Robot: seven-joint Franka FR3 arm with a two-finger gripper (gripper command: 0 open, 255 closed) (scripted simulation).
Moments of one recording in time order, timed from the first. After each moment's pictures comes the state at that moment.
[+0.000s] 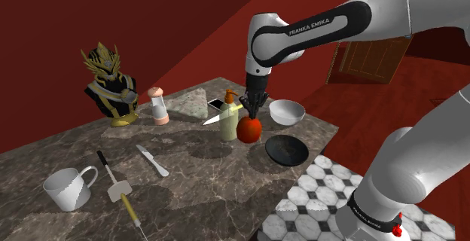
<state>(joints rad) -0.03 -0.30 0.15 -2.32 0.16 1.99 0.19</state>
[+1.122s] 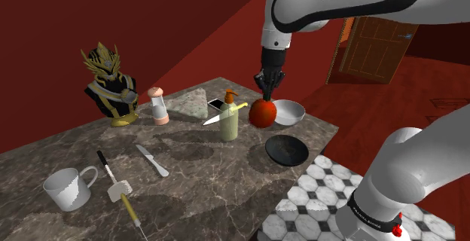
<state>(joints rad) -0.05 -0.47 0.10 -2.24 0.15 1.74 0.17</state>
